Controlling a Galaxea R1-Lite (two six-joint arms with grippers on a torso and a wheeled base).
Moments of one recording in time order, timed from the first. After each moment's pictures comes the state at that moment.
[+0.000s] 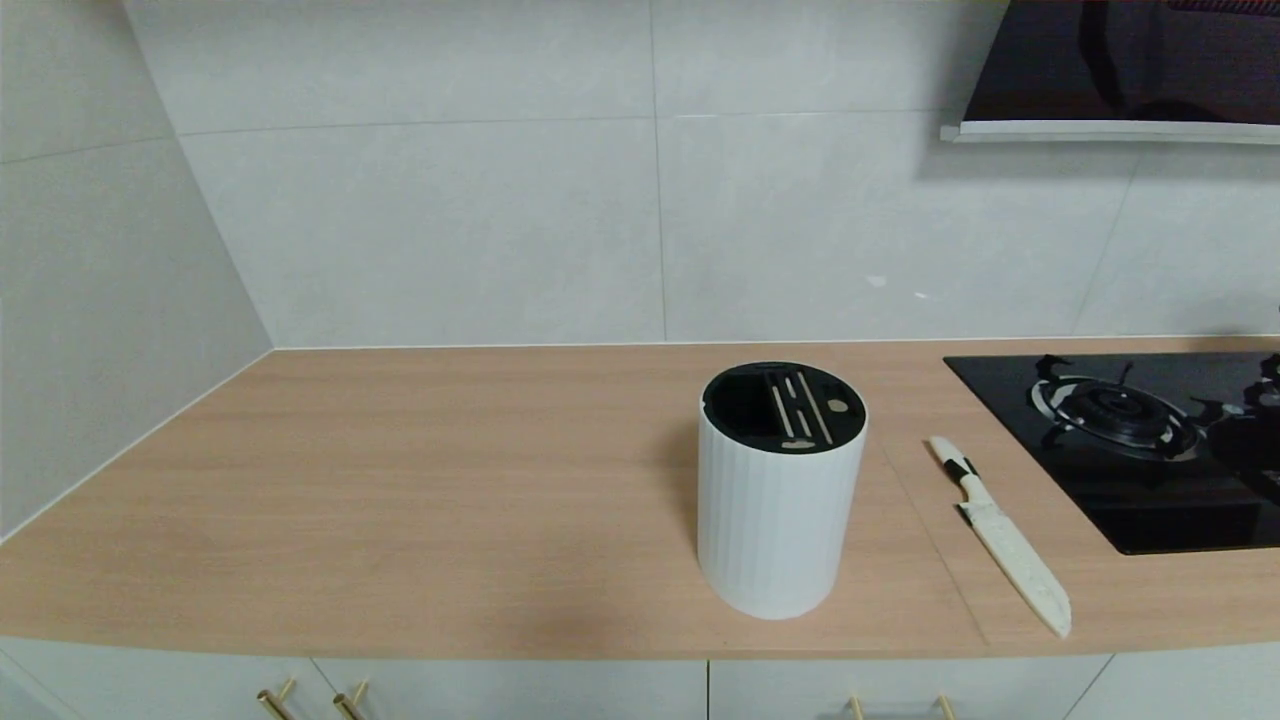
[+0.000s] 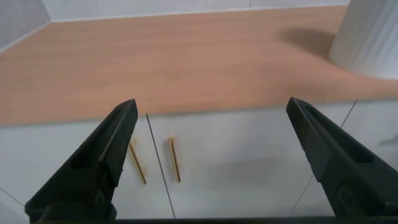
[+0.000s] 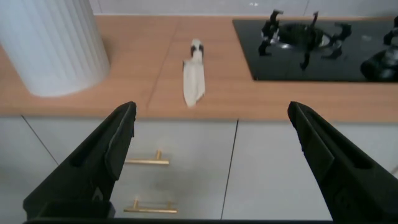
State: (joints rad) left arm 0.00 0.00 0.00 0.01 -0.08 0.02; right arm 0.00 0.00 0.00 0.00 0.01 -0.02
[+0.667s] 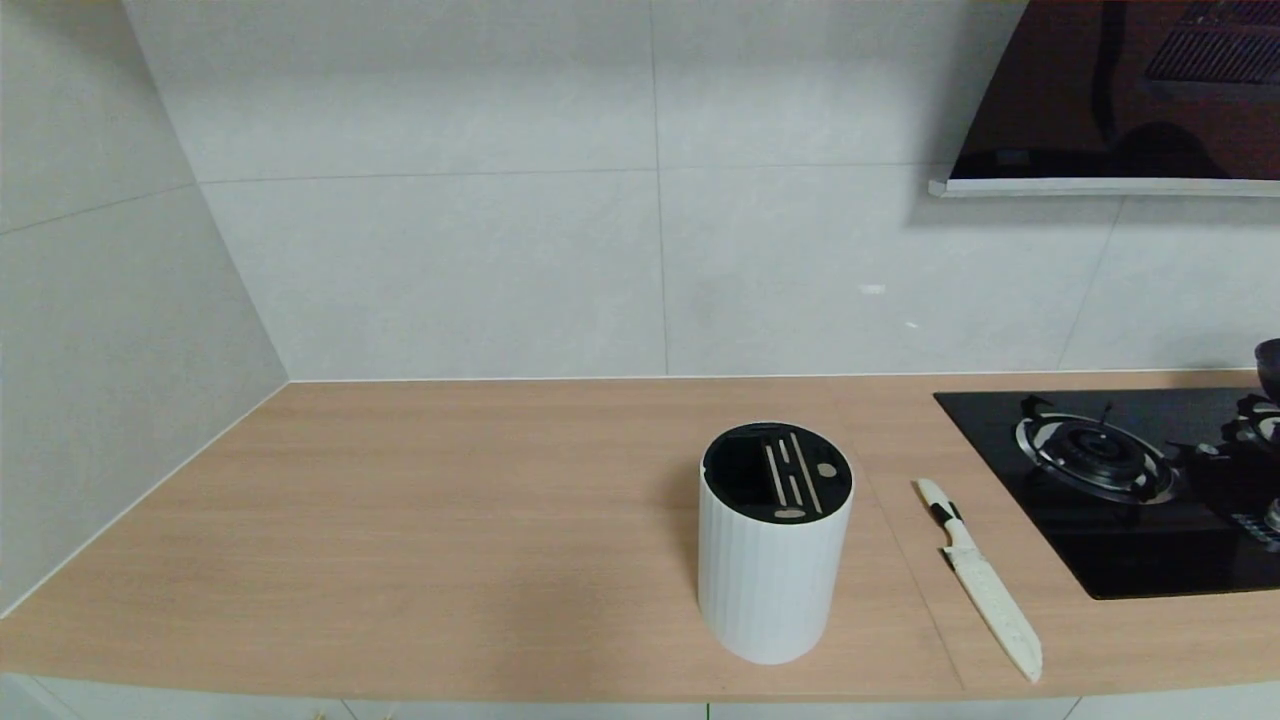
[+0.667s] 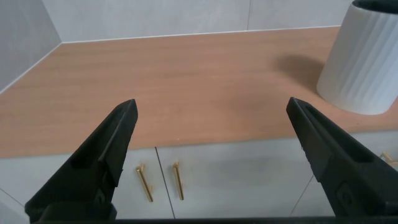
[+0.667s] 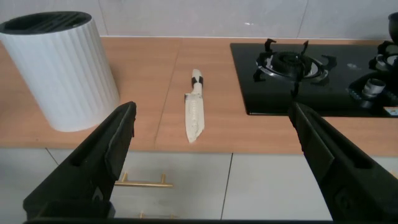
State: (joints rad) left arm 0.00 0.00 0.00 0.01 -0.08 0.02; right arm 0.00 0.00 0.00 0.00 0.01 -0.02
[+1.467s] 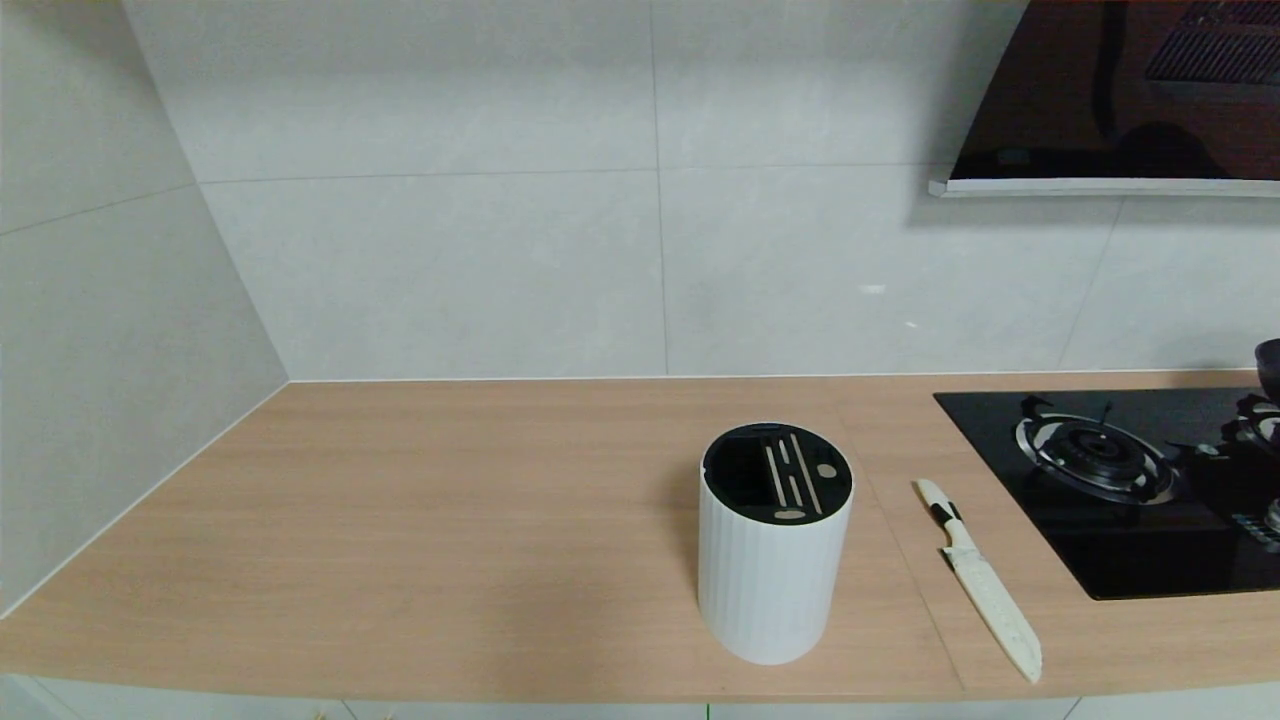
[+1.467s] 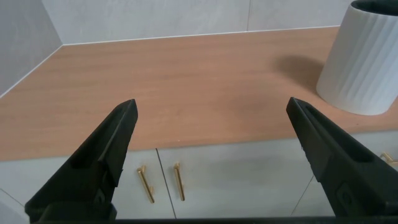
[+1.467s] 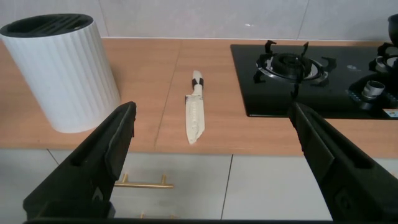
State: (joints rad) left arm 0.00 0.00 0.00 0.01 -0.08 0.03; right arm 0.00 0.00 0.00 0.00 0.01 -0.02
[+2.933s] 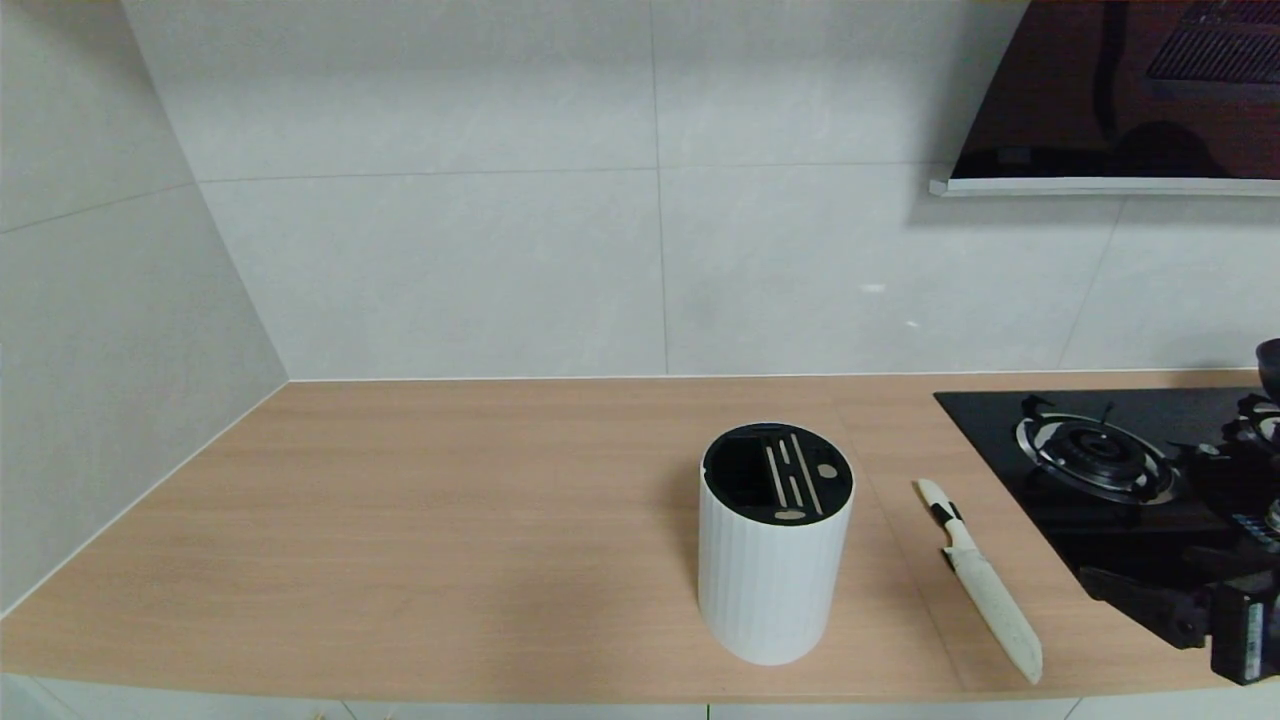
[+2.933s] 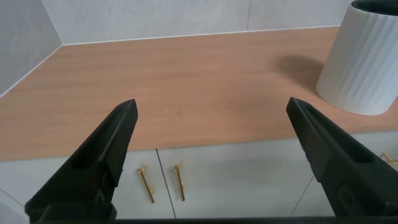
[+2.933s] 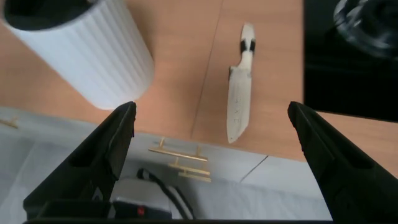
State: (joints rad) left arm 0.00 0.00 0.00 0.01 -0.08 0.03; right arm 0.15 1.13 -0.35 -0.32 0.05 0.03
